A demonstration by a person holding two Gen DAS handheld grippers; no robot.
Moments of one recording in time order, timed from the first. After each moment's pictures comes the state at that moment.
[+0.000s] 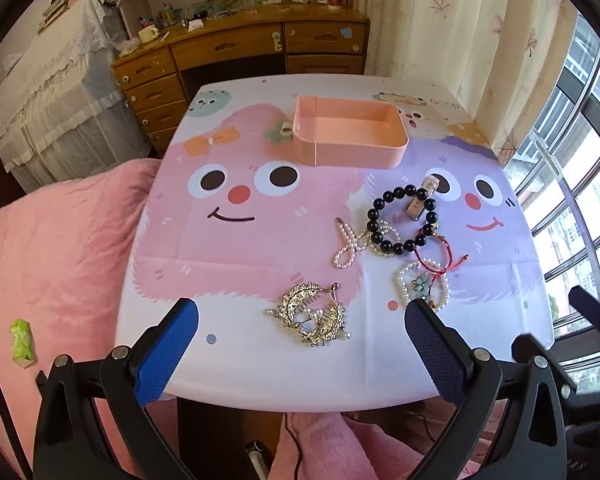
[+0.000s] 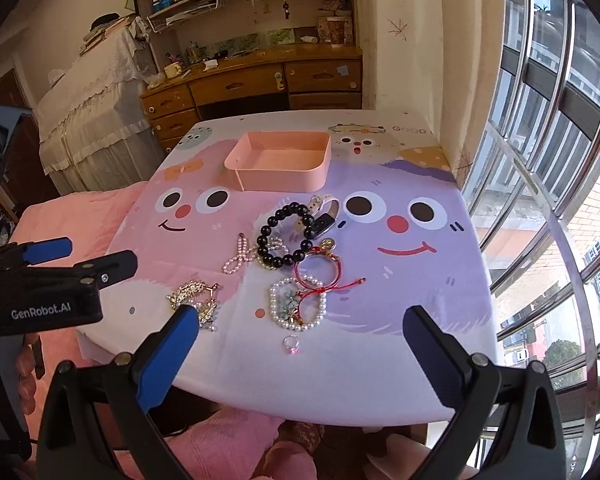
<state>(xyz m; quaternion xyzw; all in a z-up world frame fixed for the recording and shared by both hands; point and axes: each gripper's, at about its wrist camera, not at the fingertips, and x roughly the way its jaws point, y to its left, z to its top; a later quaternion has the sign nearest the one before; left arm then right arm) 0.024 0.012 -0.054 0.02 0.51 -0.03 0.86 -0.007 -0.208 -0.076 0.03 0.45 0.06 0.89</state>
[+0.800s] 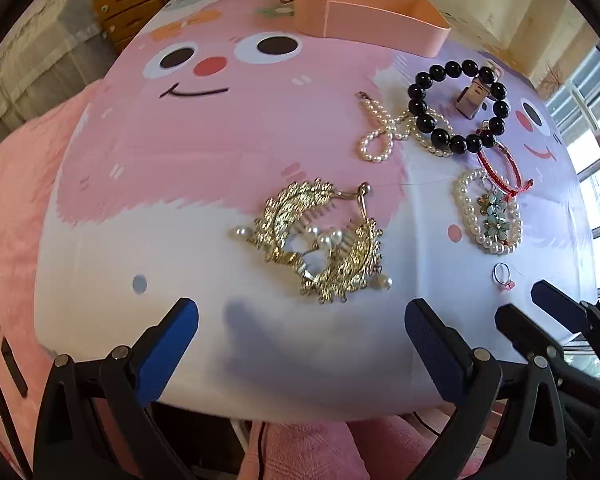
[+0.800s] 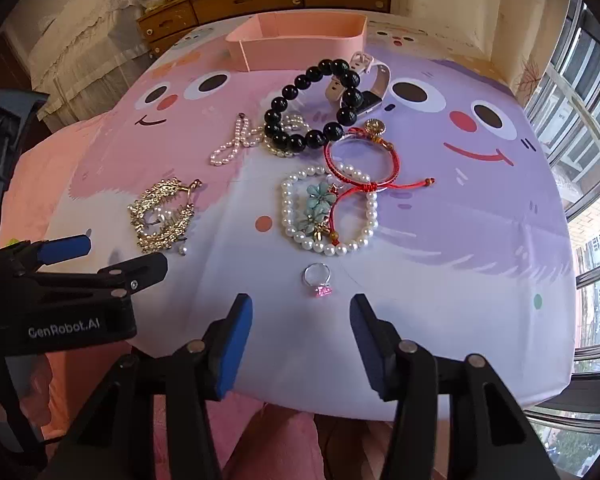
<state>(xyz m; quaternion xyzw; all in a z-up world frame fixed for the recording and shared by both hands) 0.037 0.011 -0.199 0.01 0.60 -0.04 0.80 0.015 -0.171 -0.195 0.01 0.56 0.08 0.82</state>
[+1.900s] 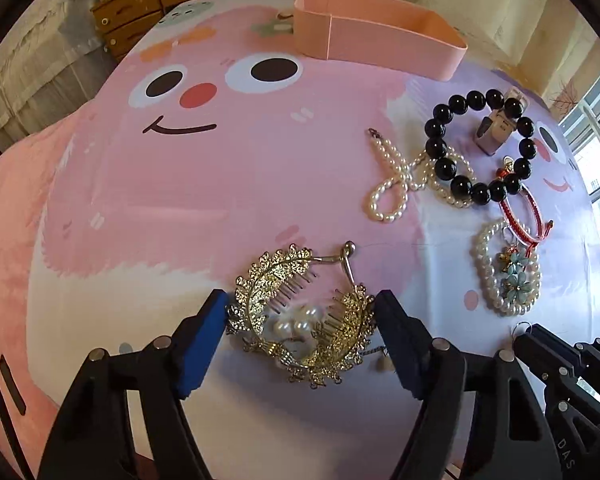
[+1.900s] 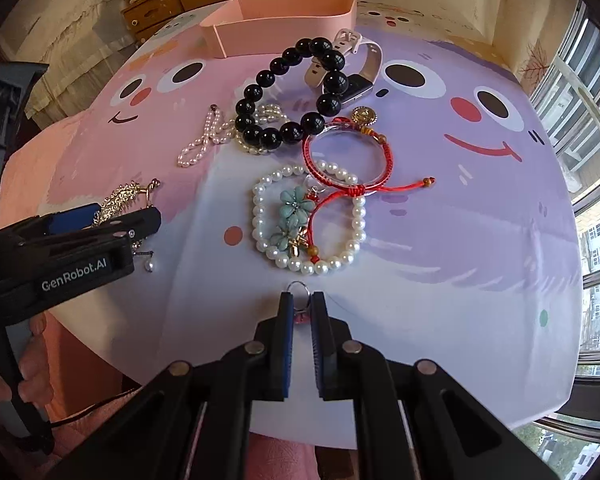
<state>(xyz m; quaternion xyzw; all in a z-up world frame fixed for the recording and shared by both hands) 0.093 0.016 -0.212 0.00 0.58 -0.03 0.81 0.038 -0.179 -0.210 0.01 0.59 0.07 0.81</state>
